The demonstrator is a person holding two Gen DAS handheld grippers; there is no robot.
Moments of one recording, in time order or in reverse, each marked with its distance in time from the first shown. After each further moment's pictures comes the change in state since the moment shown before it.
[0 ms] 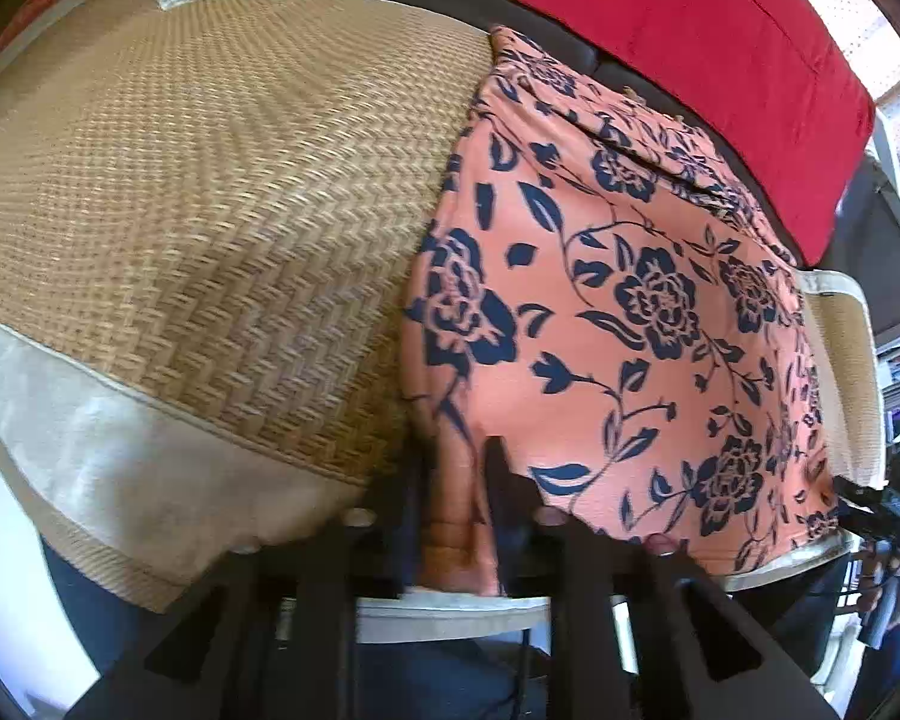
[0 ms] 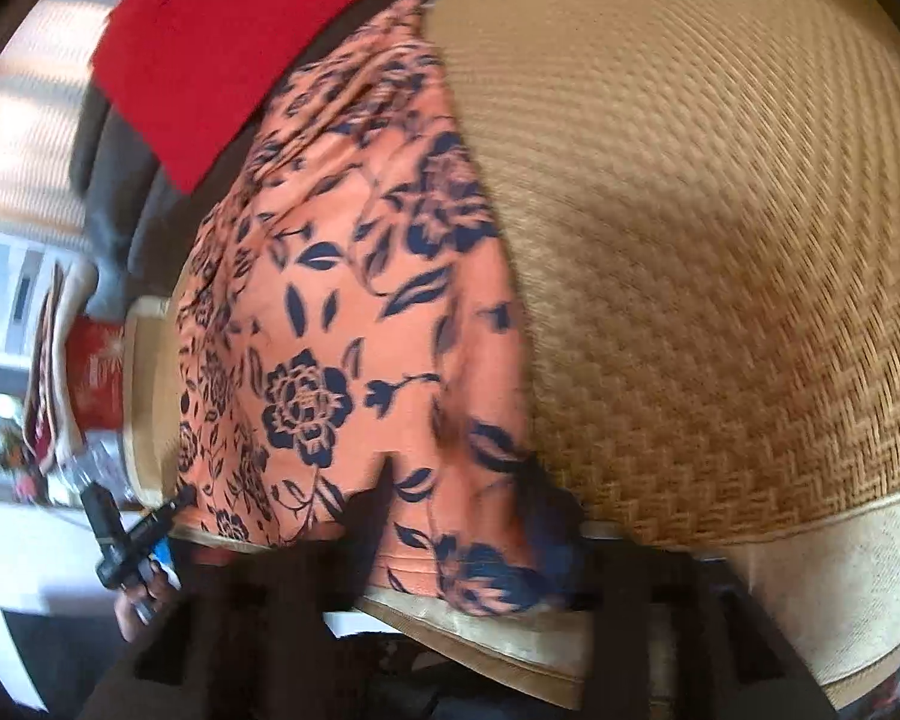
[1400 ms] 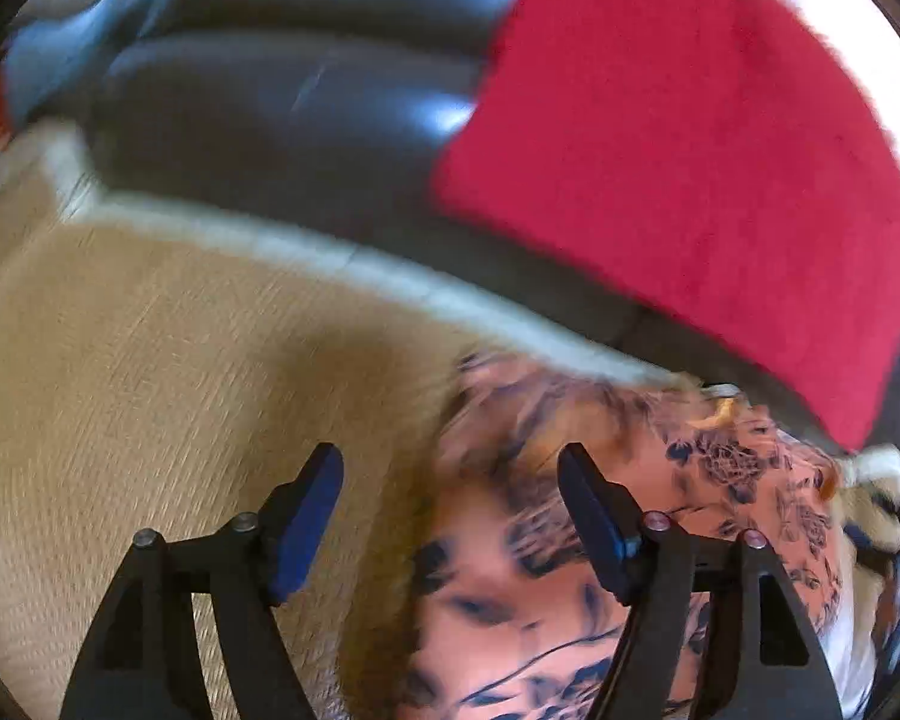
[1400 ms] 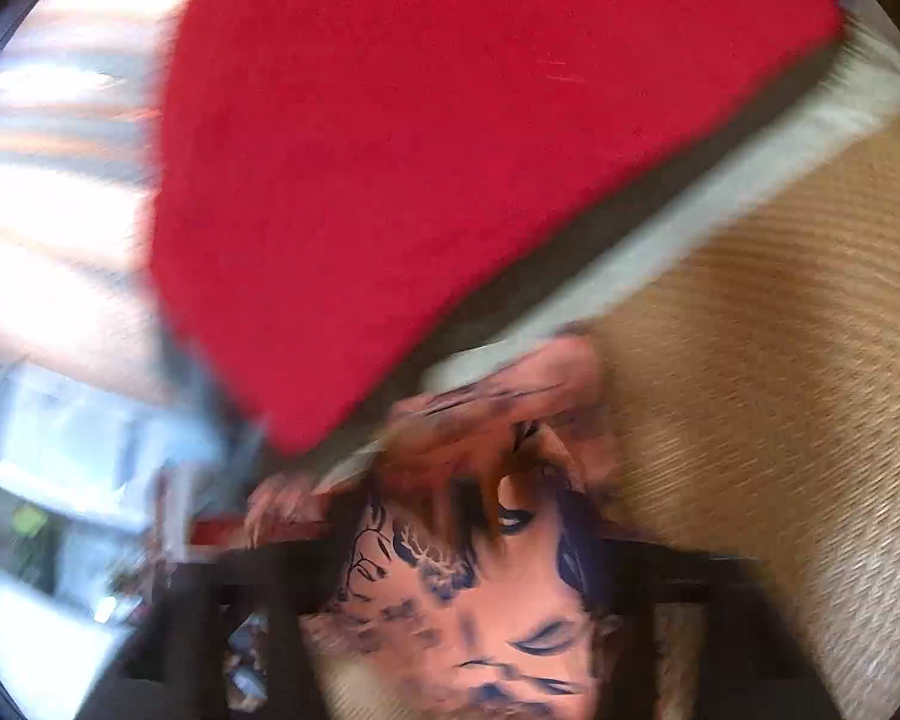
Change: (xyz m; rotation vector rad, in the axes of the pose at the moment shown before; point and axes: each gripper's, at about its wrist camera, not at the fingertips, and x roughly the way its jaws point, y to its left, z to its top) left arm 0.068 -0.037 0.299 -0.027 -0.229 0.040; right arm 0.044 0.025 0.296 0.179 -0.256 0.226
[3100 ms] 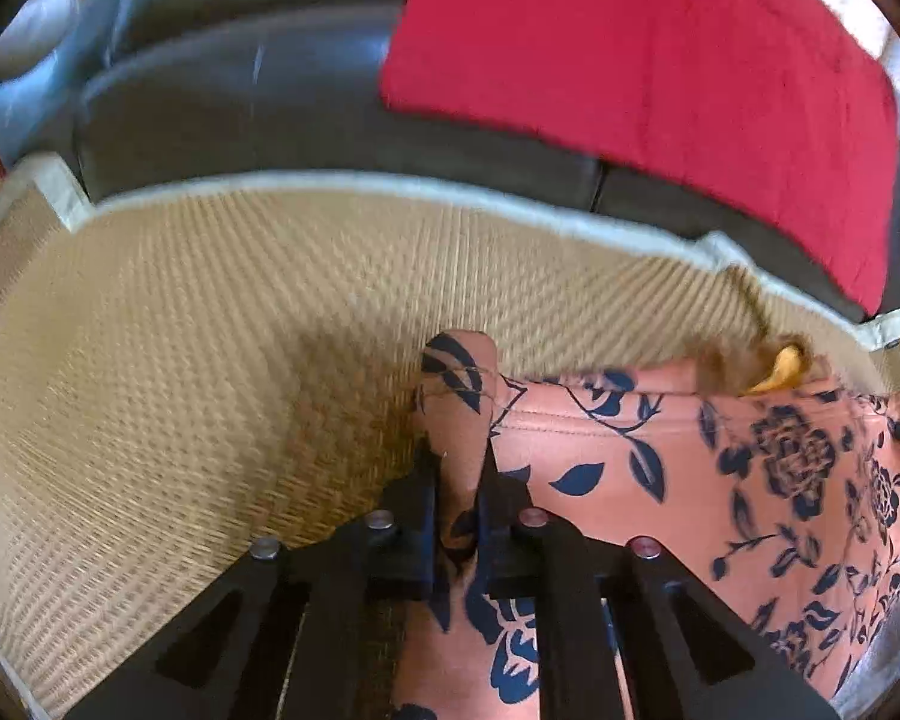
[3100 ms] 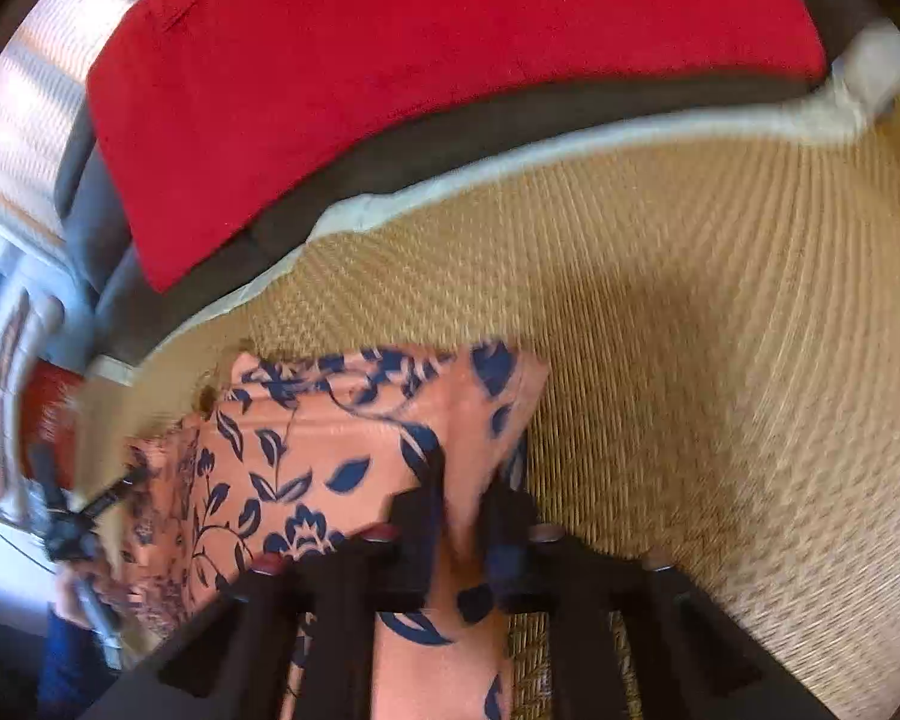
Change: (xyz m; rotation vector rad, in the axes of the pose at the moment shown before) left arm -0.011 -0.033 -0.069 0.252 0.003 0.094; right arm -0.044 0.016 -0.095 -0.415 0.030 -0.303
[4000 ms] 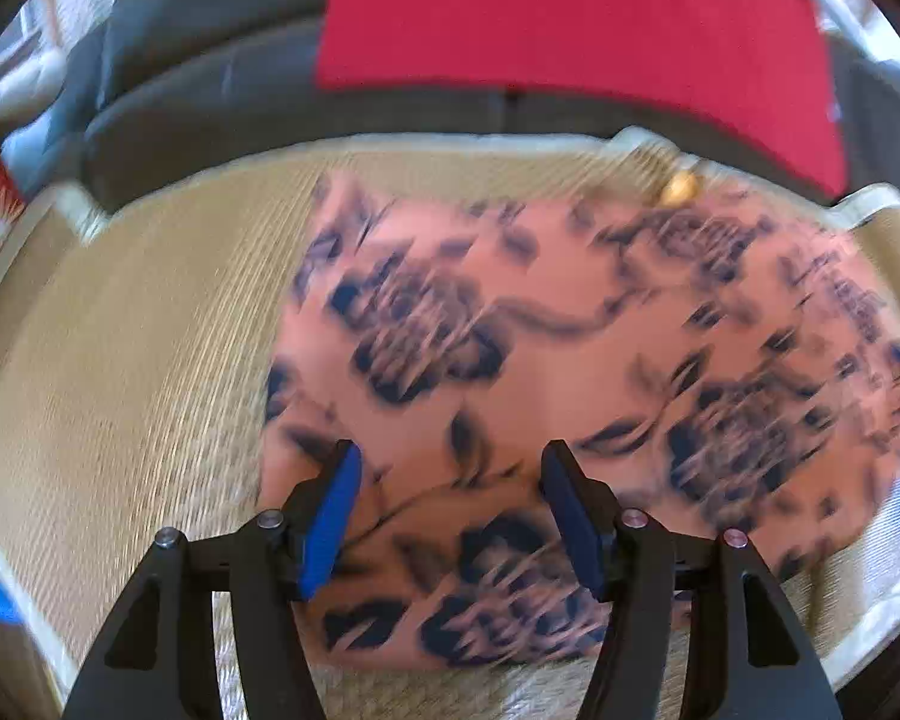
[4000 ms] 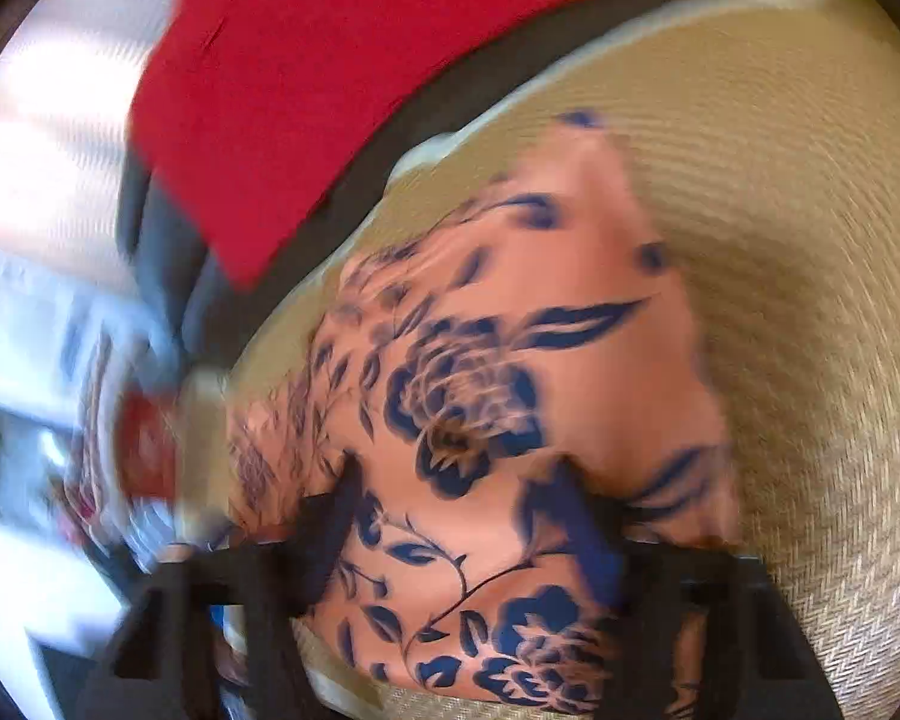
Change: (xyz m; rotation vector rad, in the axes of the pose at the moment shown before) left arm -0.062 -0.044 -0.113 0.130 0.045 0.058; right arm -0.024 -0.020 -0.088 0.374 -0.006 0.322
